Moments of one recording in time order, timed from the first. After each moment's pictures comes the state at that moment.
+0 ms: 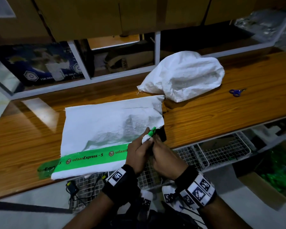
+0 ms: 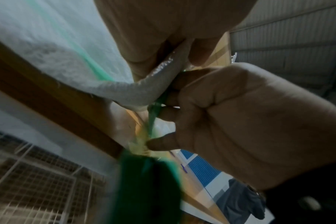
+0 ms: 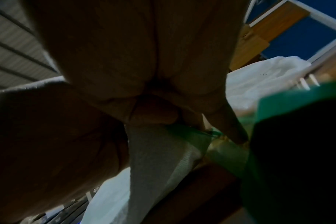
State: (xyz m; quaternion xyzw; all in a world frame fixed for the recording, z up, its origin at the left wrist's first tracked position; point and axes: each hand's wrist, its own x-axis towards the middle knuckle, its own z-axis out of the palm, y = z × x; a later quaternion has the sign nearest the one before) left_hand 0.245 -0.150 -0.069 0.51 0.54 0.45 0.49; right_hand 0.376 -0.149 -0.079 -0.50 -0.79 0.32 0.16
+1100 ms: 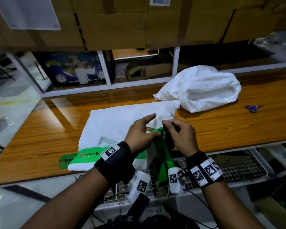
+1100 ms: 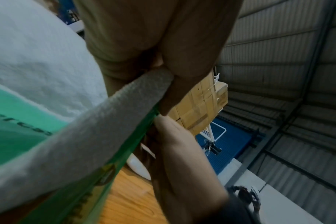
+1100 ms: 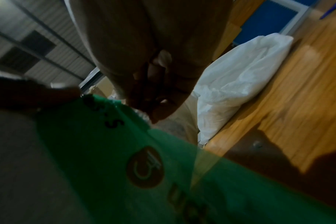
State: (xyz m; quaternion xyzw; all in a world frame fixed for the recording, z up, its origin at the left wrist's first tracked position) left_hand 0.210 -0.137 0.021 0.57 0.57 0.38 0.45; right_hand 0.378 -0.102 -0.038 -0.51 -0.65 0.29 0.49
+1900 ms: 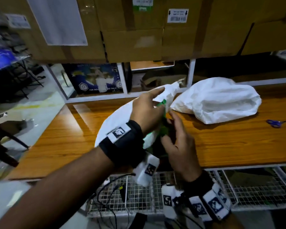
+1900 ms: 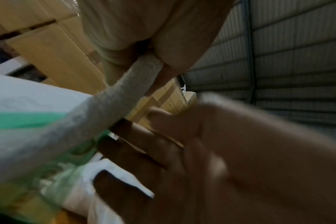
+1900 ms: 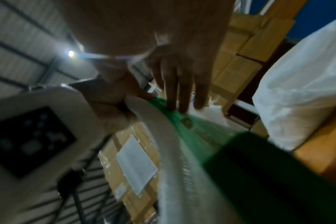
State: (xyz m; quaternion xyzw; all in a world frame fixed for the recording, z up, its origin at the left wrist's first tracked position) left_hand 0.208 -0.122 0.118 0.61 0.62 0.45 0.20; right_hand 0.330 -0.158 0.027 -0.40 -0.67 0.32 0.54
